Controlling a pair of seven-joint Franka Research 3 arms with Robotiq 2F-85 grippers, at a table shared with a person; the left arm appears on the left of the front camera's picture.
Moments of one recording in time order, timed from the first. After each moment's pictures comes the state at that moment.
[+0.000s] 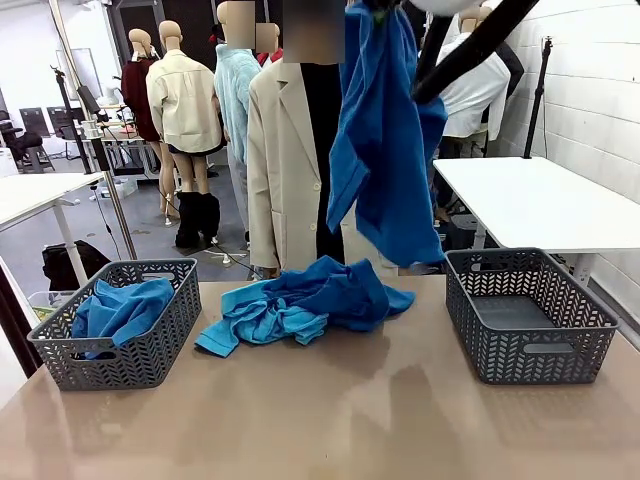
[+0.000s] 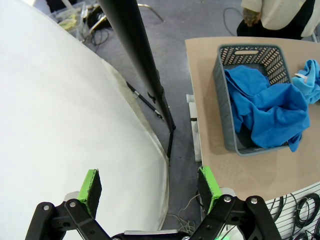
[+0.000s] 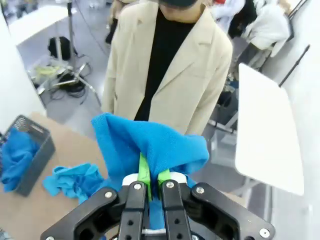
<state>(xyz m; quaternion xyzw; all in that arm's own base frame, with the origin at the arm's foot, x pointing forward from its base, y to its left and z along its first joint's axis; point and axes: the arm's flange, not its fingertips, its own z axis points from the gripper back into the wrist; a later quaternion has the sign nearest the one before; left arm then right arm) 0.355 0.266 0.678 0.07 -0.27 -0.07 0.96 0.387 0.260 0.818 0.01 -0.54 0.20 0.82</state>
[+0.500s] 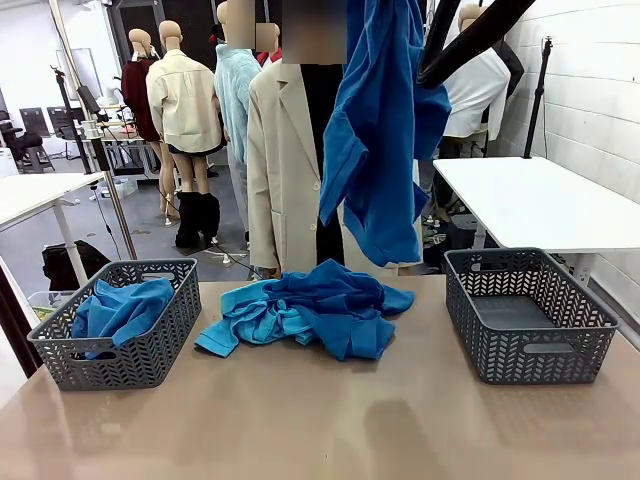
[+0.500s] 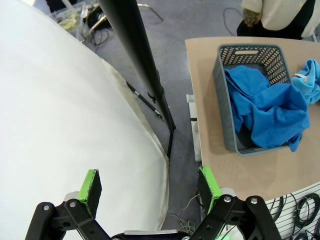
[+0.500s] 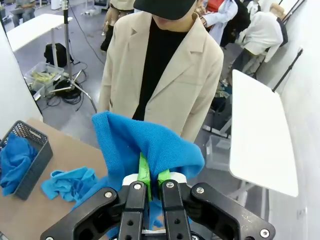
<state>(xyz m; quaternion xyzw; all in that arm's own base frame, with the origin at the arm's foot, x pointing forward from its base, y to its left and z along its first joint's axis) 0.356 0.266 0.678 0.07 -0.27 -0.07 0.96 0.378 0.255 0.827 0.00 -0.55 0.20 0.81</state>
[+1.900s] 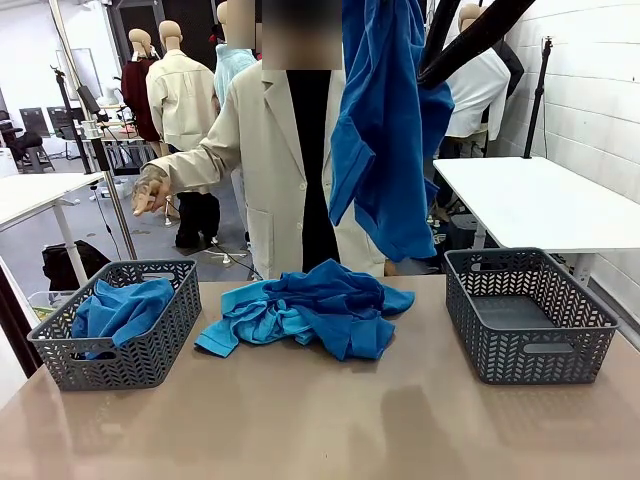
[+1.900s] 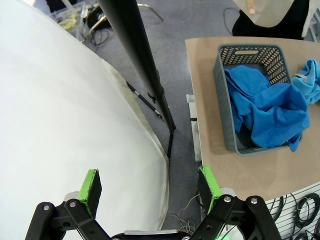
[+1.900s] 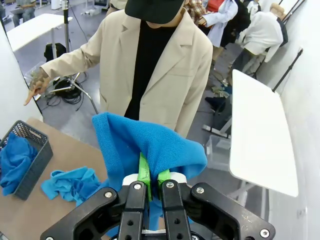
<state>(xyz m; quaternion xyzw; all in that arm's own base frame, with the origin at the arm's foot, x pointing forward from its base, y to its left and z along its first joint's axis) 0.356 0.266 0.678 0.07 -0.27 -0.07 0.96 0.378 0.255 0.827 0.00 -0.55 0.20 0.81</state>
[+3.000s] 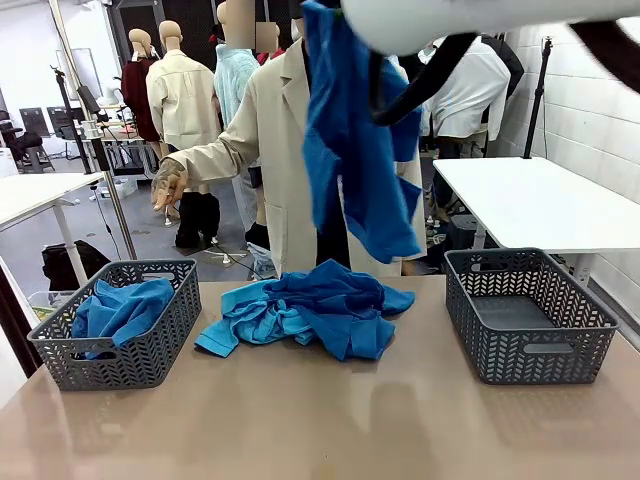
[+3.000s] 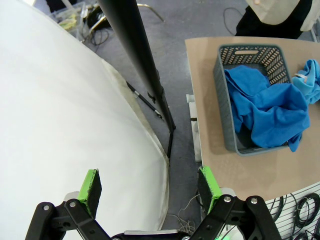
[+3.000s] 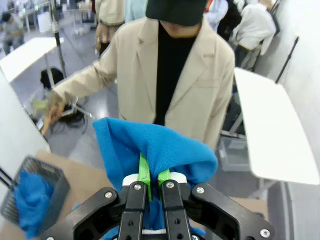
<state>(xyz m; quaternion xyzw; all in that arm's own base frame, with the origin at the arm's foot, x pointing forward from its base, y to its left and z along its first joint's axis) 0.356 0.265 0.678 0.07 -0.27 -0.07 0.96 0.405 0.348 0.803 0.03 -0.58 0.12 0.80</state>
